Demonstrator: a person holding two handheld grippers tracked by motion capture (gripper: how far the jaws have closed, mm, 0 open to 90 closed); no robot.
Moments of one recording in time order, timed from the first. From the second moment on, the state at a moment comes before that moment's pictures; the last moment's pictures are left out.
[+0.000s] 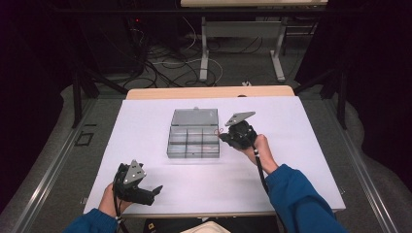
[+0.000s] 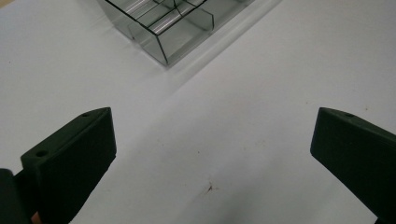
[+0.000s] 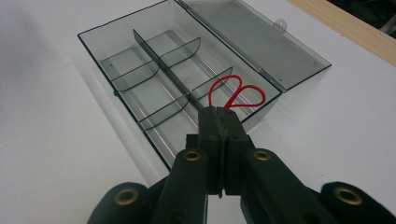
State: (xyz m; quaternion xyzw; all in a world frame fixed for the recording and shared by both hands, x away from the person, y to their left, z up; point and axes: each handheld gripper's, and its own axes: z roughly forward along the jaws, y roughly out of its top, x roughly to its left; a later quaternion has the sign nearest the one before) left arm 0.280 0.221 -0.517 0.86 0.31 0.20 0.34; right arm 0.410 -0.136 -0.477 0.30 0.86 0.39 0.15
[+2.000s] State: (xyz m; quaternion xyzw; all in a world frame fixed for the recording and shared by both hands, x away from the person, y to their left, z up) left arm 0.281 0.220 -0.518 0.86 0.32 0.20 0.34; right arm 0.460 -0.093 -0.504 0.33 0.87 0.34 0.14
